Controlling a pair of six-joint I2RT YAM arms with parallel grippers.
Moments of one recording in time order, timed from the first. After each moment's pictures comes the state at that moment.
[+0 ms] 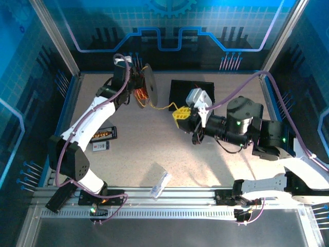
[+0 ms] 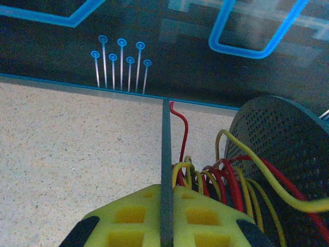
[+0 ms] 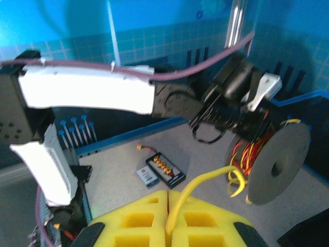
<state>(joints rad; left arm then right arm) -0.33 1.59 1.48 -0.40 -0.29 -0.37 1.19 1.14 1.76 -0.82 0.15 0.02</state>
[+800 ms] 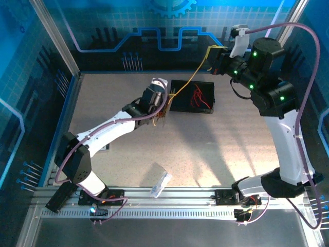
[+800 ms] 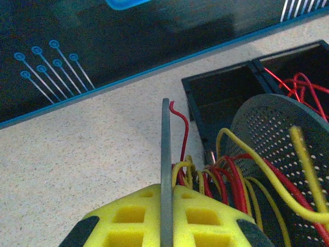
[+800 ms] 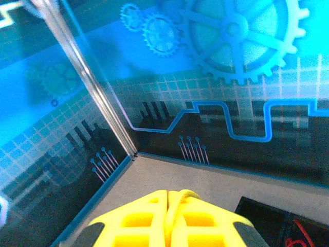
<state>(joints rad) -0.65 1.59 1.26 -0.23 -0.47 -0.07 0.38 1.40 2.07 -0.79 -0.15 0.35</state>
